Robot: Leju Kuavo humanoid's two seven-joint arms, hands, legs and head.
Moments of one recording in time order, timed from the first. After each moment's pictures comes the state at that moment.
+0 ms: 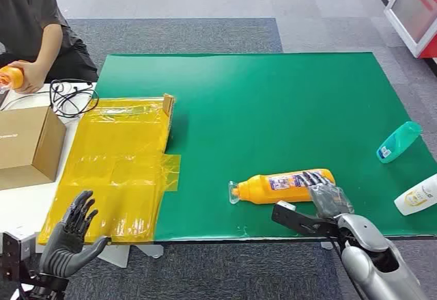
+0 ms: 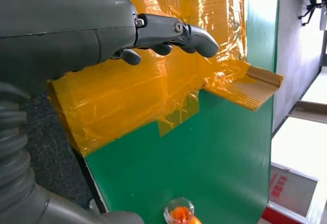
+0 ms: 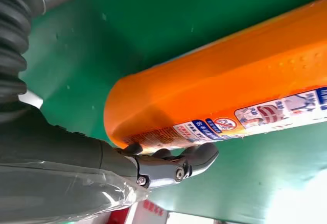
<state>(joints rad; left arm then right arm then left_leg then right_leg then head) 0.26 -0.27 0.55 -1.48 -0.18 -0.68 -0.28 -0.09 -0.38 0.10 -1.58 1.10 0.23 -0.11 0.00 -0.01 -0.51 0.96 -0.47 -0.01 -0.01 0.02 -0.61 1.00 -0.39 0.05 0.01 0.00</state>
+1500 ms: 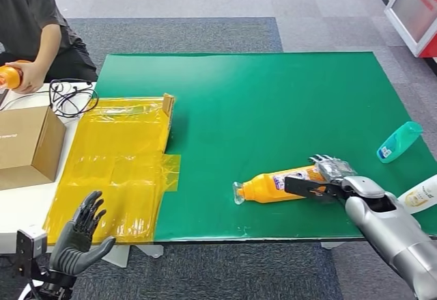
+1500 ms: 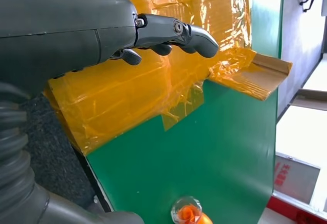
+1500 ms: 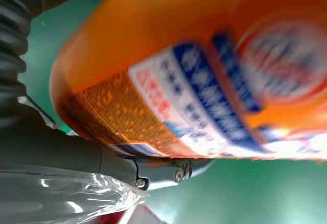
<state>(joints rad) 0.24 -0.20 0.46 -1.37 -0.17 -0.63 -0.35 -0.51 -0.45 0.37 -1.04 0.98 0.25 -0.20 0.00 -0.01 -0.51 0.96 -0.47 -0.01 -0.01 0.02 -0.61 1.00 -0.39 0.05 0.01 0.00</state>
